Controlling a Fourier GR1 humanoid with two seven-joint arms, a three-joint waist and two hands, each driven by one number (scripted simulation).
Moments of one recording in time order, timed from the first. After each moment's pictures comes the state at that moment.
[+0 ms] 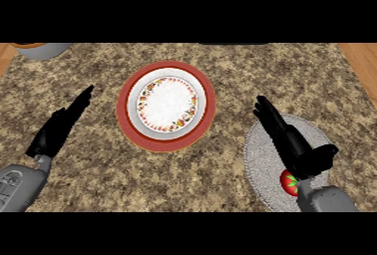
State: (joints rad) left arm -0.27 0.57 -0.28 -1.33 0.13 0.08 0.12; right arm -0.14 -0.28 0.29 -1.52 -0.27 -0.02 -0.03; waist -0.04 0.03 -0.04
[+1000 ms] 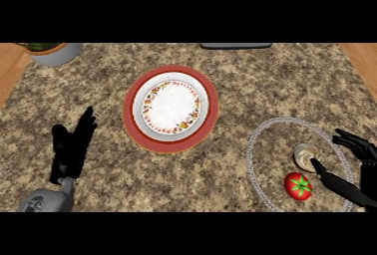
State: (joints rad) left arm -0.11 0.35 -0.20 -1.36 0.20 0.31 0.16; right arm 0.14 -0.37 -0.05 -1.49 -0.19 -0.21 -0.45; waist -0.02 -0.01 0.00
